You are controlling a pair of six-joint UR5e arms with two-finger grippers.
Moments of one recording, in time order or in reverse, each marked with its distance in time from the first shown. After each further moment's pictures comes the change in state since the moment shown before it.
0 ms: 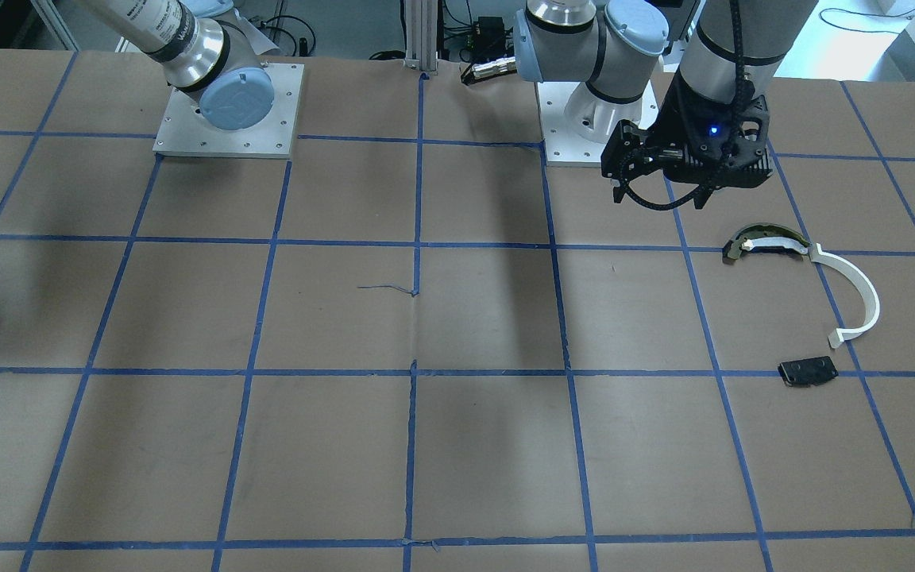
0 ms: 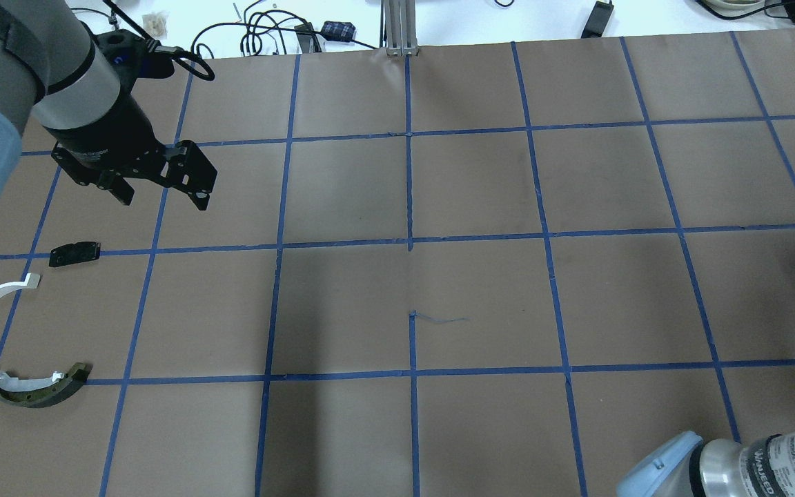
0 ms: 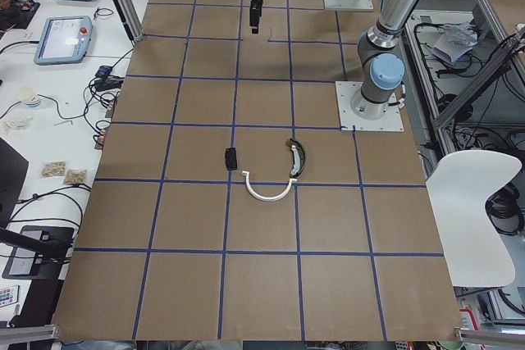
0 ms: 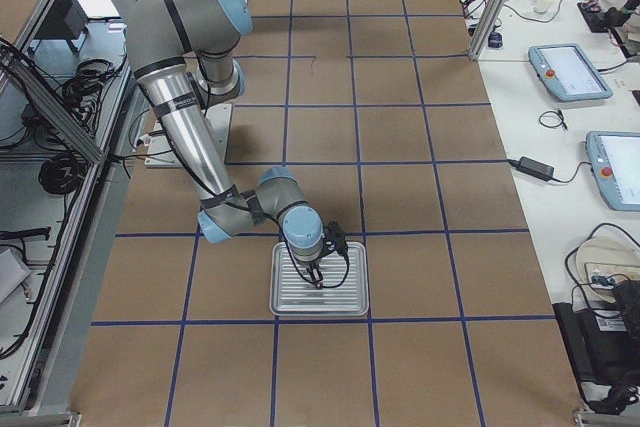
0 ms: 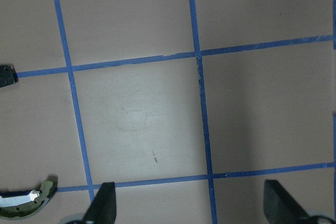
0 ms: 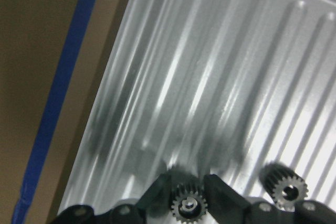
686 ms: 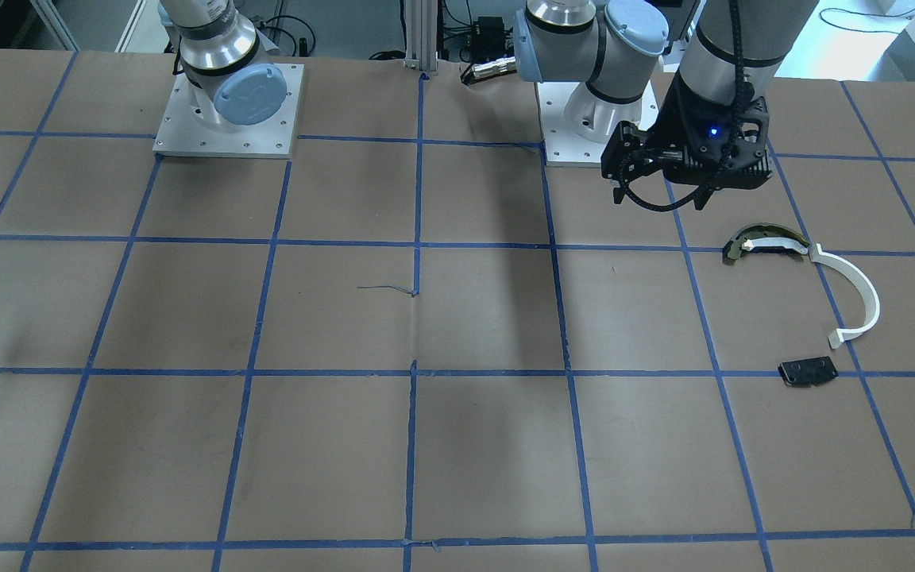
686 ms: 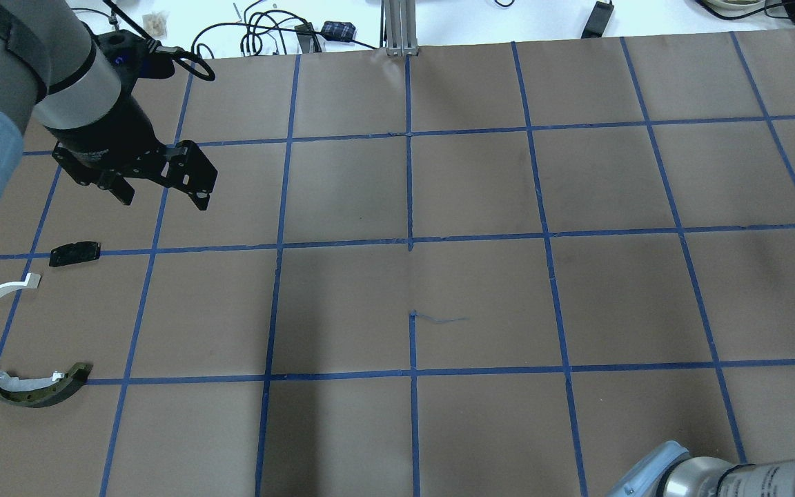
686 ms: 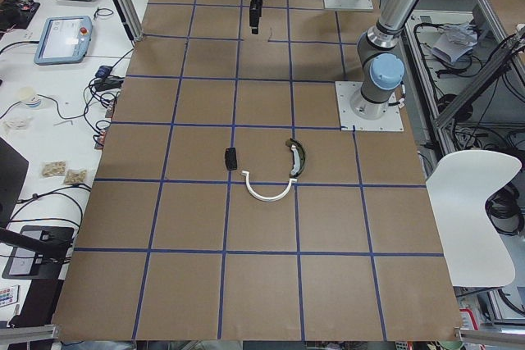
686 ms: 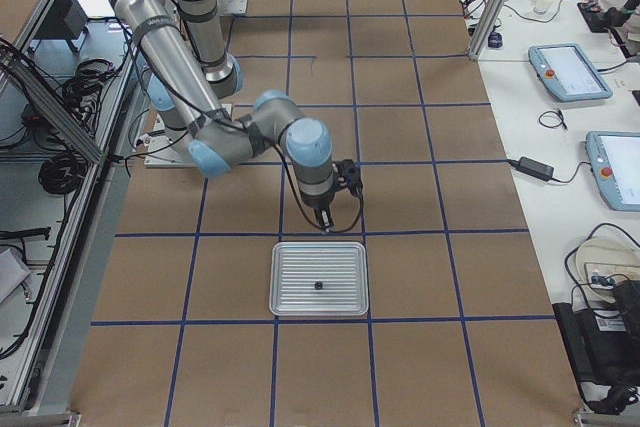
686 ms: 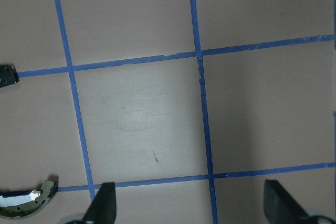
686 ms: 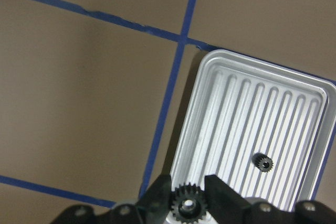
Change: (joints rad) left arm 0.000 0.000 0.000 0.000 0.002 0.000; right arm 0.166 -0.401 -0.012 0.330 -0.003 0.258
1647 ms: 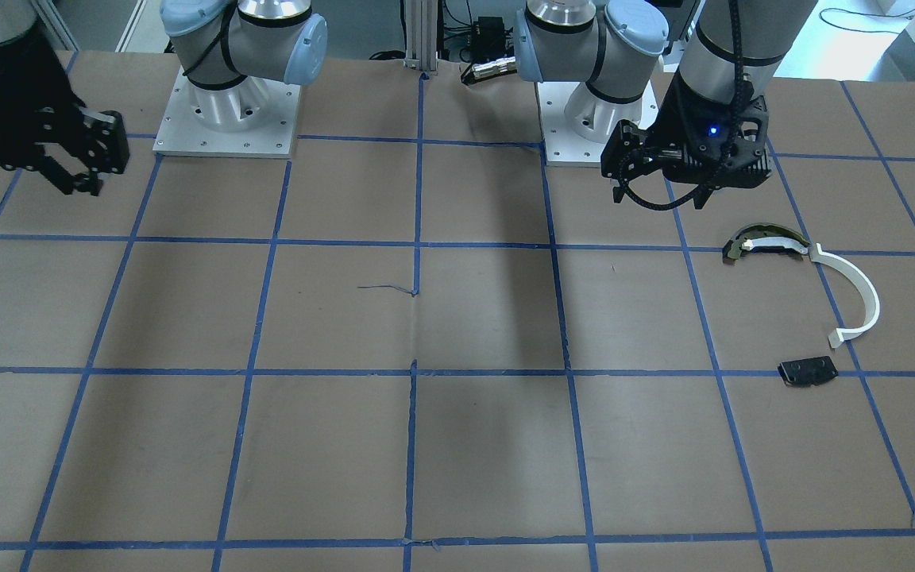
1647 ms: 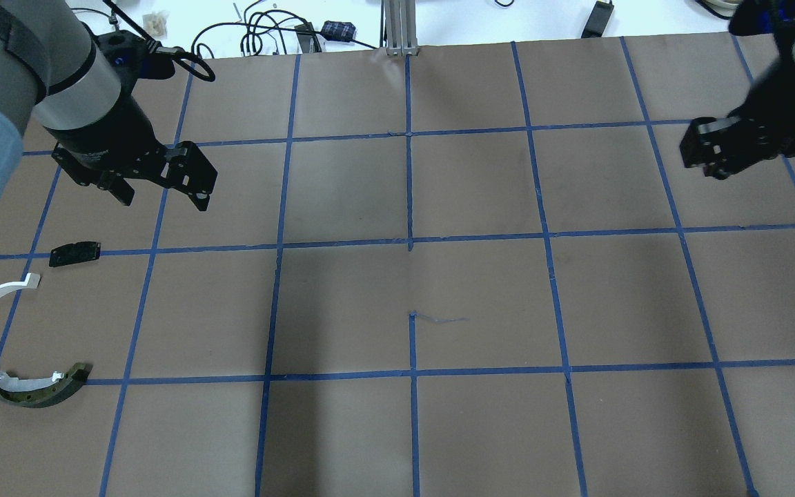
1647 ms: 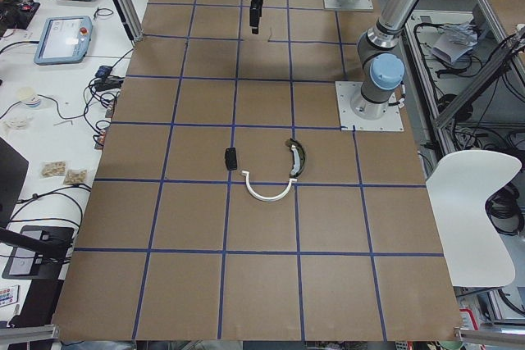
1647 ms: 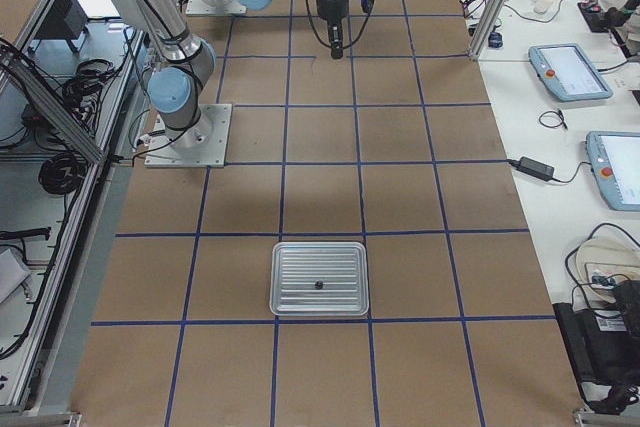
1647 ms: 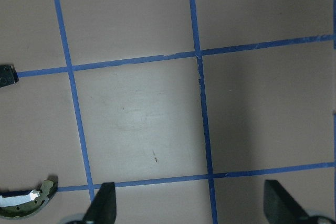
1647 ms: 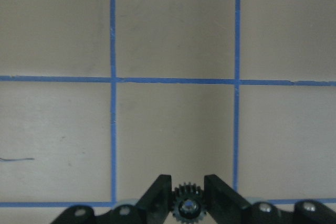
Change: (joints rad) left arm 0.000 0.000 -0.001 0.000 -0.001 0.004; right arm 0.778 -0.217 -0.070 0.250 -0.074 1.046
